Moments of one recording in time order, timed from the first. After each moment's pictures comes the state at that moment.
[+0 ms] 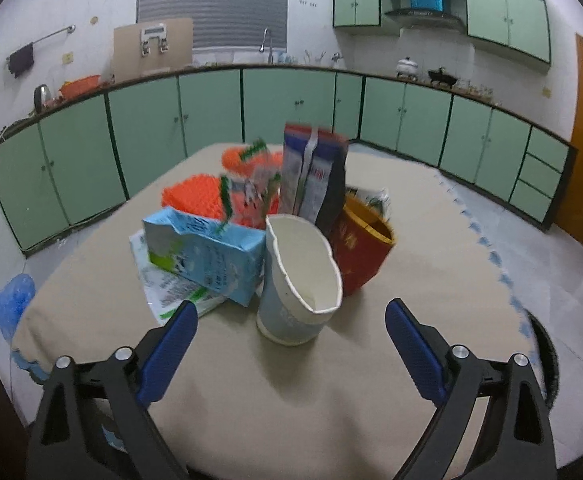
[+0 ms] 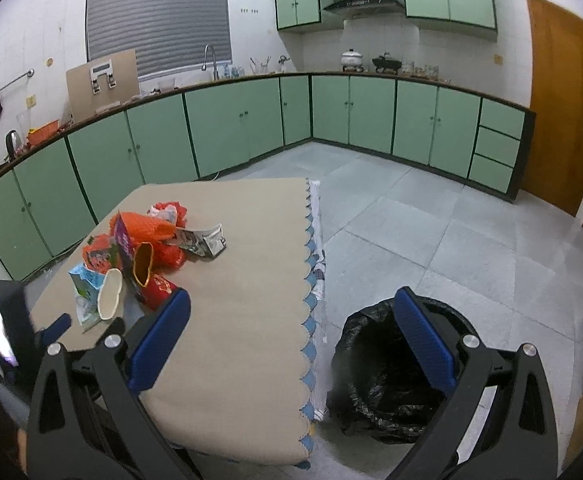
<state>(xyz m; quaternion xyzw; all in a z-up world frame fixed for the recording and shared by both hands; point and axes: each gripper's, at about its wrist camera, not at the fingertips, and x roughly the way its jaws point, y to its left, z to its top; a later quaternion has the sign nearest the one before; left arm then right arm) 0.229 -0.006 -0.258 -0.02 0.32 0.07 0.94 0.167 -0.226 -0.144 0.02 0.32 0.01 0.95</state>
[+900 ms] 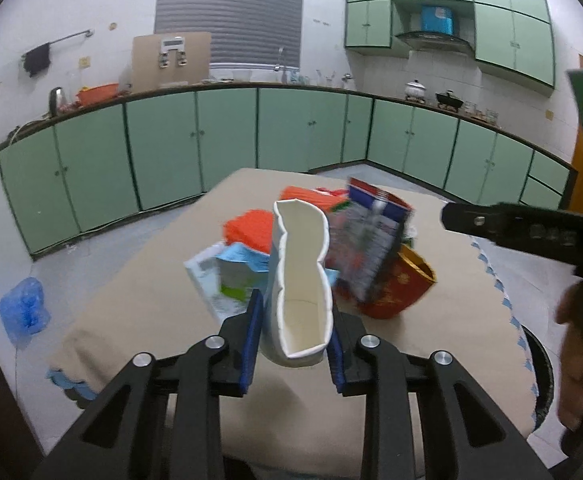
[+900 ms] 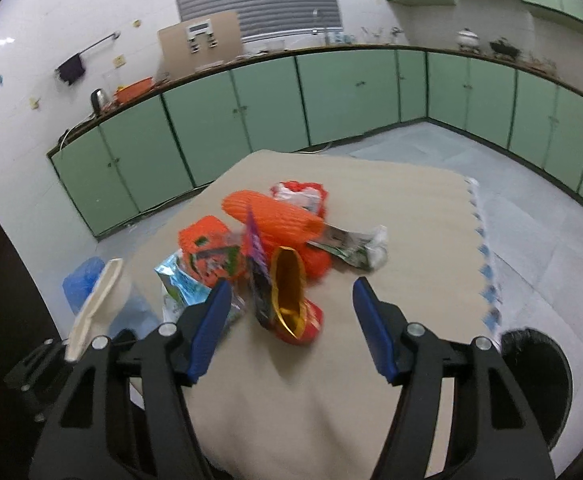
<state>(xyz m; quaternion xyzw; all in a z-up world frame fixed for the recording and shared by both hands) 0.188 0.063 -0.206 -0.05 0.29 0.08 0.95 0.256 -0.086 -0.153 0.00 0.36 0.23 0.91</state>
